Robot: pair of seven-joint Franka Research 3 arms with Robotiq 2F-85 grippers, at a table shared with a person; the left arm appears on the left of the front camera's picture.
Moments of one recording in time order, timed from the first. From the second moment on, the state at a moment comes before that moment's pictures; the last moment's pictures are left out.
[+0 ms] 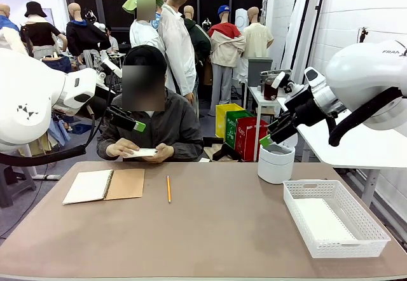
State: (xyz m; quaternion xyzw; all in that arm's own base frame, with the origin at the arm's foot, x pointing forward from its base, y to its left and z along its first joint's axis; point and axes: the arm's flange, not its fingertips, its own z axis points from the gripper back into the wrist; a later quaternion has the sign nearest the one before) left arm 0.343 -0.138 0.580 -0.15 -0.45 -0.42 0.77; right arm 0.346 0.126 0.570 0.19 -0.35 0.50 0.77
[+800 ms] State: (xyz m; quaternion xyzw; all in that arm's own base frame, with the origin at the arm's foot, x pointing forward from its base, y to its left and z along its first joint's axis) left arm 0.343 -0.138 0.580 -0.15 -0.45 -0.42 0.77; right arm 0.346 0.126 0.570 0.19 -0.35 0.50 0.77
